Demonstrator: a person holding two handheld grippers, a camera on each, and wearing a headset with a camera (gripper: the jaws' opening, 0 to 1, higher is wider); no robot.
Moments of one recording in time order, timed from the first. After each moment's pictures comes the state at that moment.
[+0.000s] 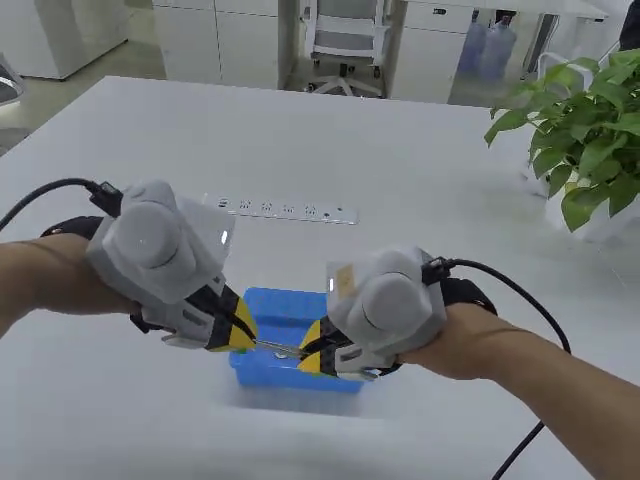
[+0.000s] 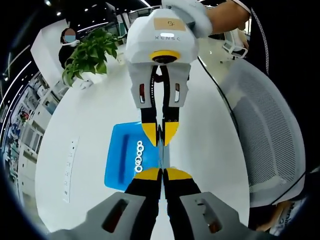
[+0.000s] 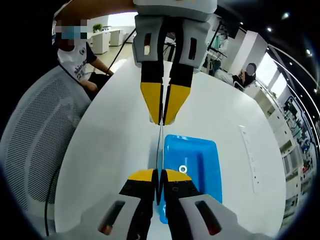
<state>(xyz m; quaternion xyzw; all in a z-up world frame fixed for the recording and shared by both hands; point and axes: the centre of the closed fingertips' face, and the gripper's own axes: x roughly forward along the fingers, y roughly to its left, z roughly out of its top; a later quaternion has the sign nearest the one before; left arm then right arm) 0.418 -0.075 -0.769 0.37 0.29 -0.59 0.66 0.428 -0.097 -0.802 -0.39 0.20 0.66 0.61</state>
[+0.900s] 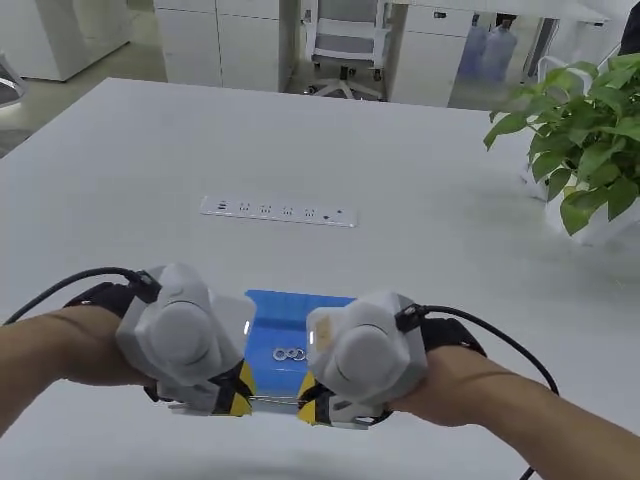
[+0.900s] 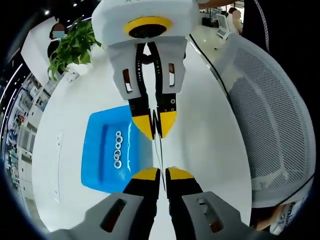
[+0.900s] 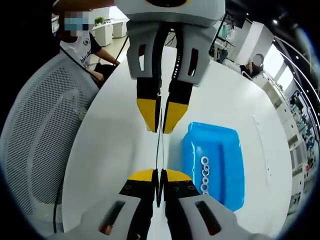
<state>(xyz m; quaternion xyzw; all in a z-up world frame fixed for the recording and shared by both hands) 0.397 -0.080 -0.820 0.40 0.31 -0.59 0.63 0.403 -0.103 -0.835 -0.41 0.25 0.66 0.58</state>
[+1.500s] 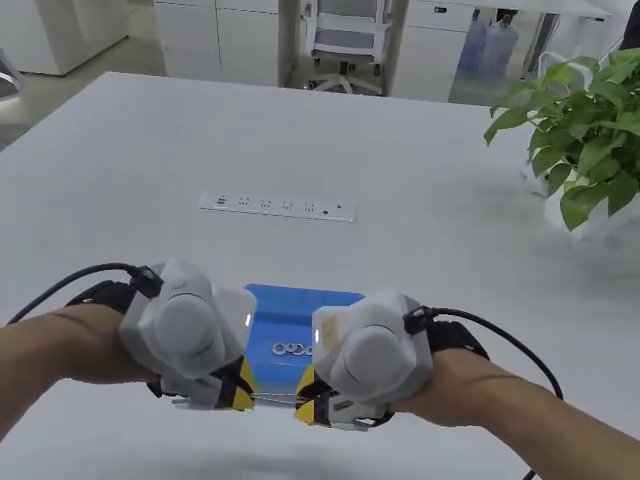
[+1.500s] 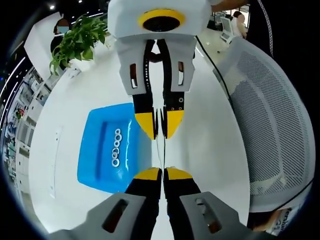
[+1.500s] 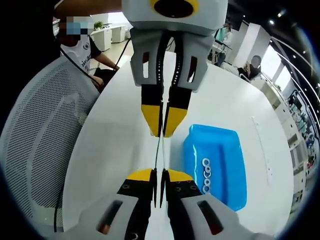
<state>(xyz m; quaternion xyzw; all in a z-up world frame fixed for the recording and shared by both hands) 0.397 -0.079 -0.824 0.38 0.32 -0.58 0.64 0.400 -0.103 -0.833 -0.39 0.23 0.66 0.60</state>
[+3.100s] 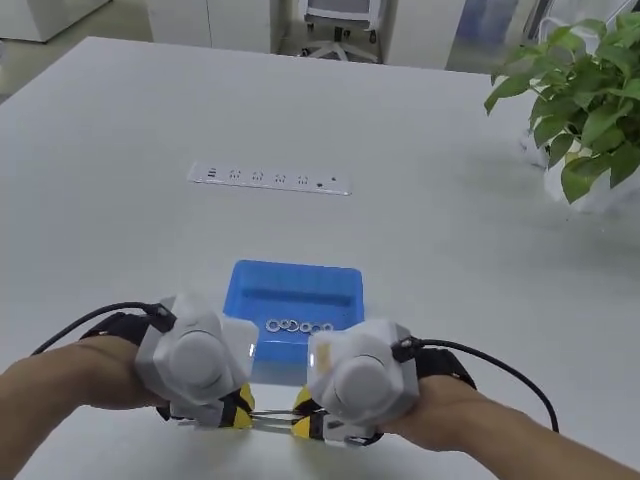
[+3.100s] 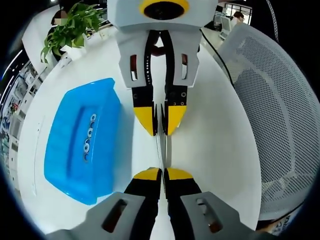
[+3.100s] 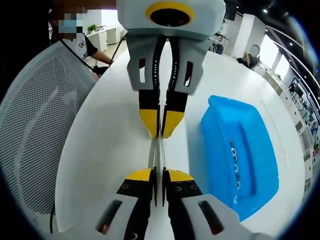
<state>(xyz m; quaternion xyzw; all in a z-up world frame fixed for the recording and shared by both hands) 0.385 -0.085 -0.891 0.37 0.35 -0.59 0.62 0.387 -0.110 -0.893 -0.37 0.27 0.66 0.60</state>
